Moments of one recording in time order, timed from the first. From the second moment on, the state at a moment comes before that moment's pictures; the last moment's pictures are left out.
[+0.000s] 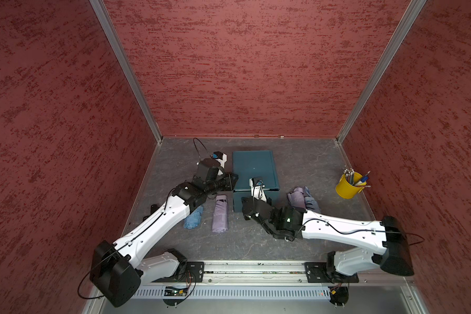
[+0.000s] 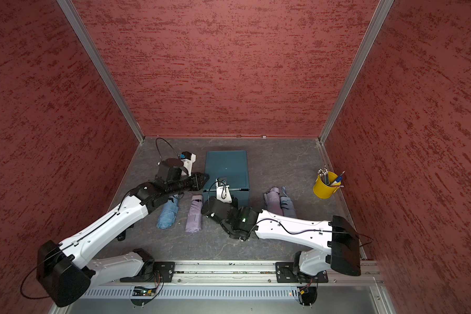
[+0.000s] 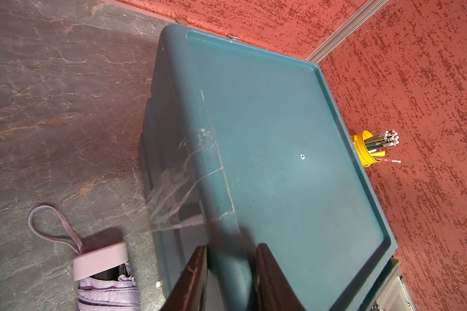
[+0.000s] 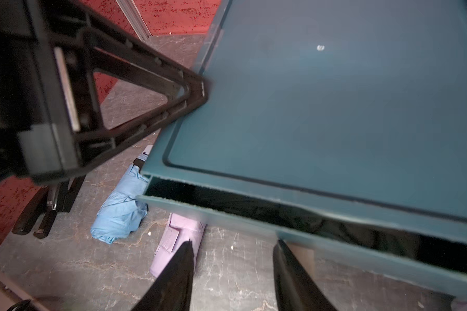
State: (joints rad) left arm -0.56 1.18 0.98 -0.40 0.13 -0.56; right arm 1.22 1.43 1.12 -0.43 0.62 0.79
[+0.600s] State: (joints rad) left arm -0.56 1.17 0.97 -0.39 0.13 -0.54; right arm 1.22 1.46 1.08 -0.35 0.68 0.78
